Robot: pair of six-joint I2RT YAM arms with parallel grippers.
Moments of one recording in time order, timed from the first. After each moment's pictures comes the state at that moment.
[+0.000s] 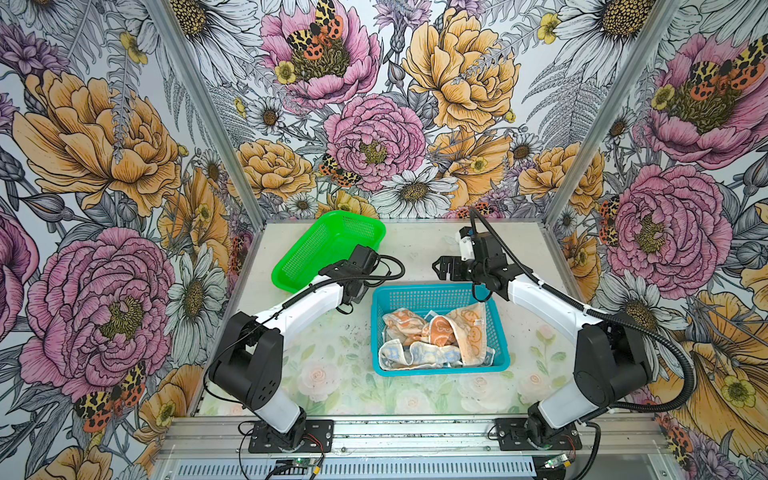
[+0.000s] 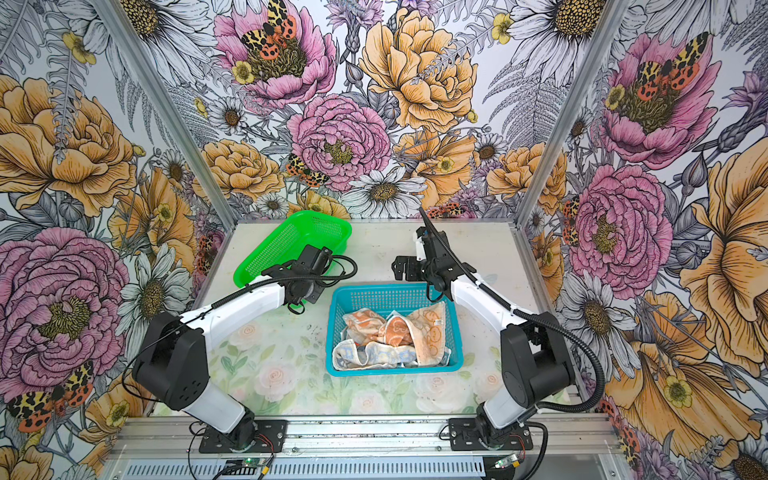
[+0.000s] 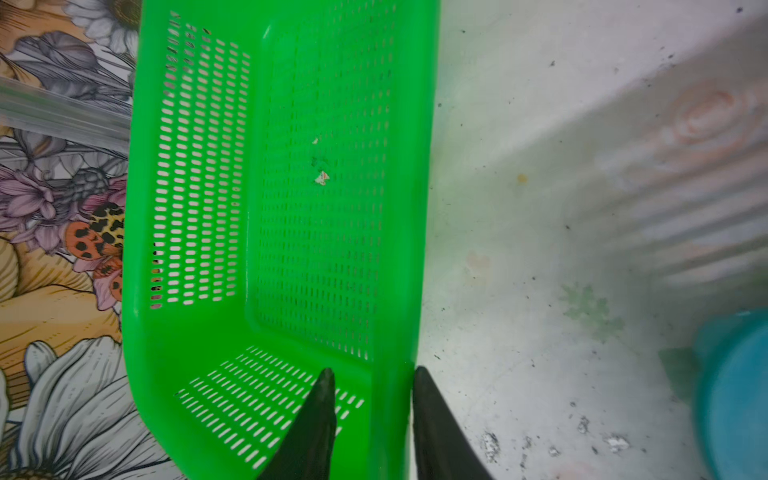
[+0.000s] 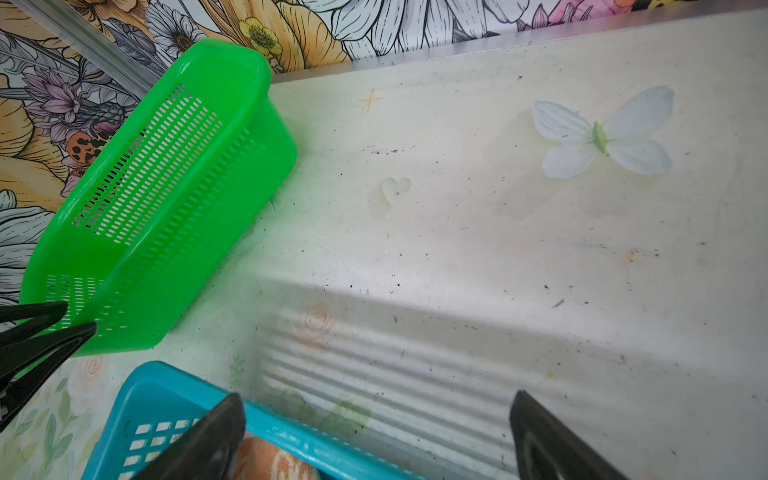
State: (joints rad) left arm -0.52 1.58 1.17 -0.62 -0.51 0.09; right arm 0.36 1.59 1.14 -0.28 -0.20 0.32
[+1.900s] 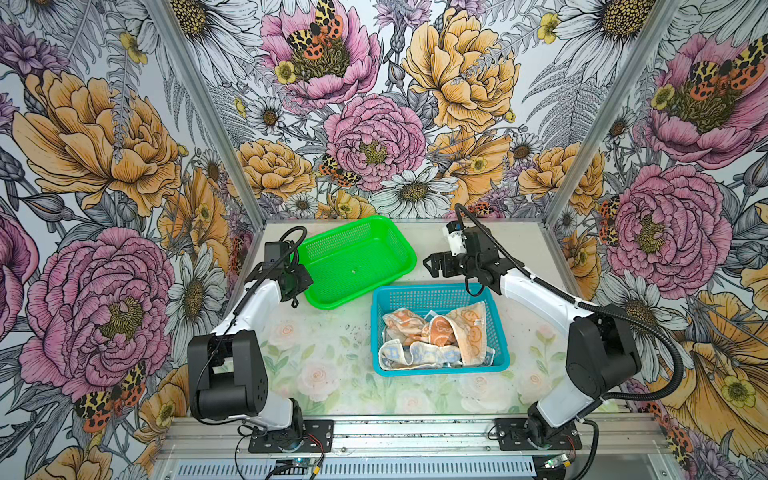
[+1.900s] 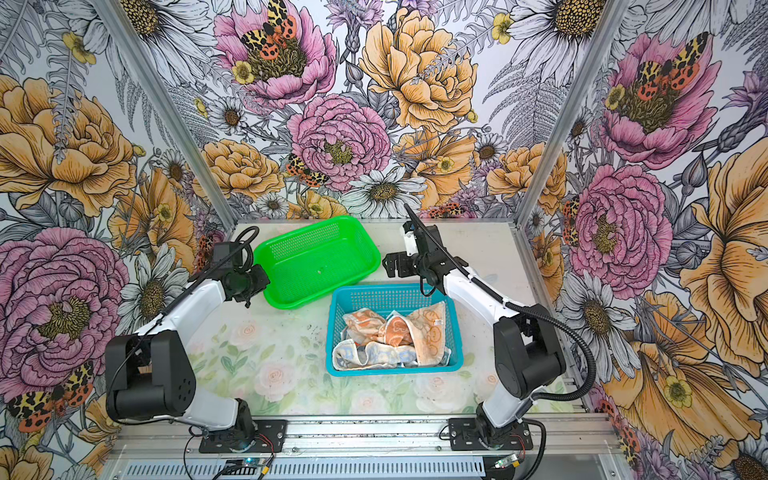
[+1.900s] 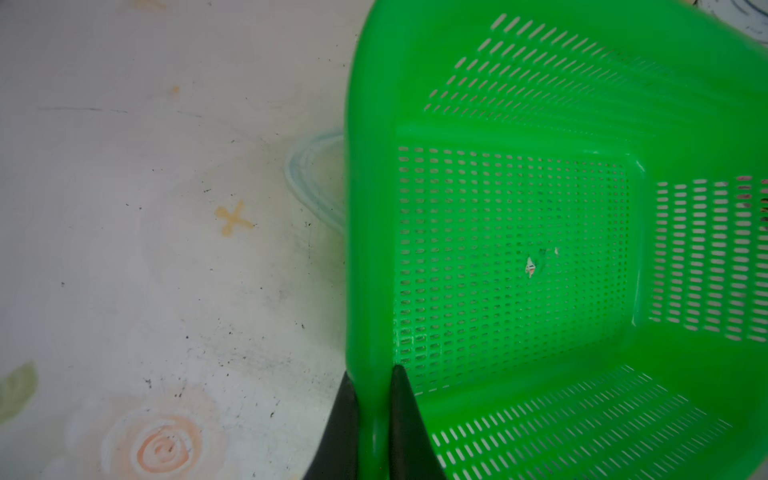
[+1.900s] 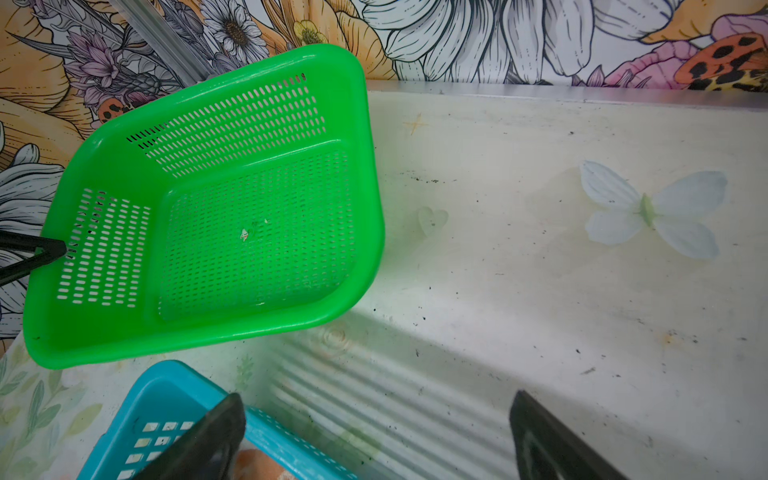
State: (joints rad) left arm 0.09 1.51 1.06 -0.53 0.06 -0.45; right arm 0.39 1.64 1.22 -0.26 -0.23 0.21
